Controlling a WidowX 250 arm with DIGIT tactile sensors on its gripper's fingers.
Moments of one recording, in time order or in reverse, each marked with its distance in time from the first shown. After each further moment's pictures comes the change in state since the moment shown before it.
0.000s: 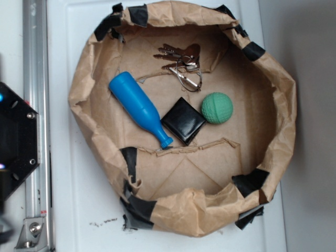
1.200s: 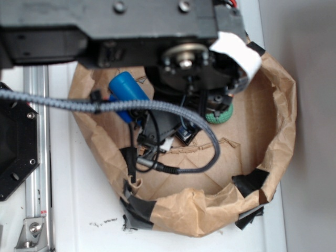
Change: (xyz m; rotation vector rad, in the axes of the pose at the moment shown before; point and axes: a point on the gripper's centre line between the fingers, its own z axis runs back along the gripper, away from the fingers) arm 0.096 0.030 -0.087 0.050 0.042 -0.438
